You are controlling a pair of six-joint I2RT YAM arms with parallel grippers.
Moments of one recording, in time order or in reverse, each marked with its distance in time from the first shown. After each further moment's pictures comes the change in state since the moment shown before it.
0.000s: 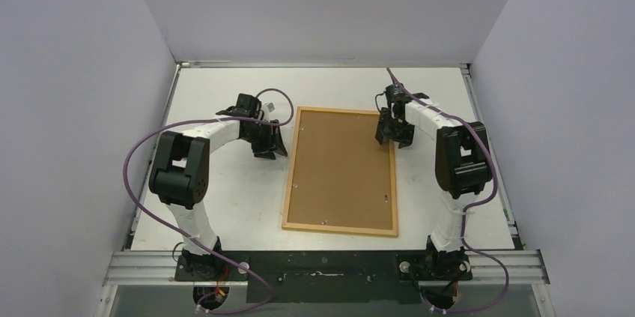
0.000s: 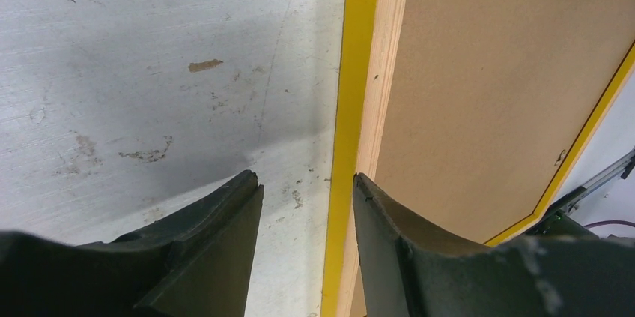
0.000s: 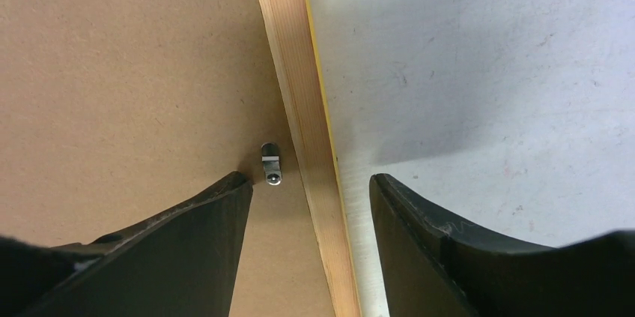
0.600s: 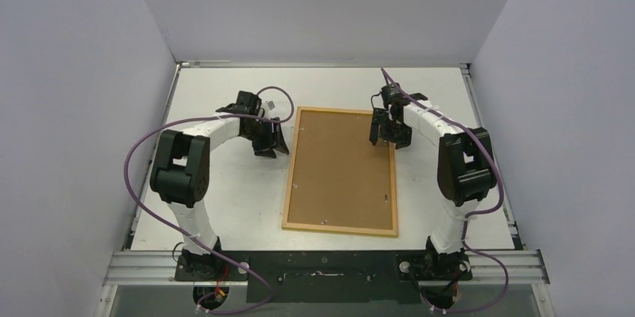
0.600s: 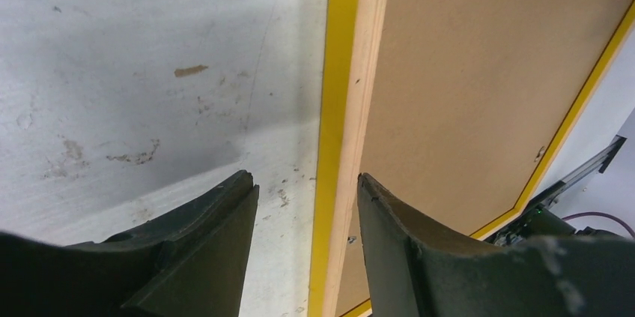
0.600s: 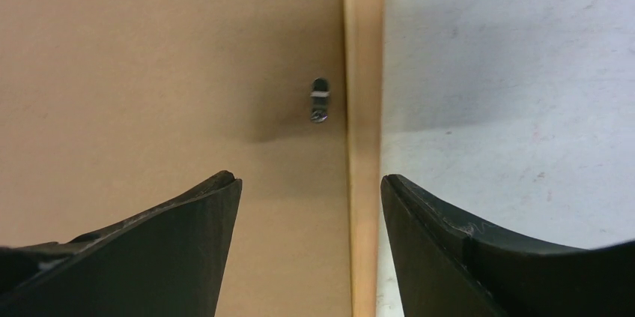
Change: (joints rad) left arm 0.004 0.019 0.053 -0.032 0.029 -0.018; right arm 0.046 -0.090 -0.029 -0.026 -0.070 -0.035
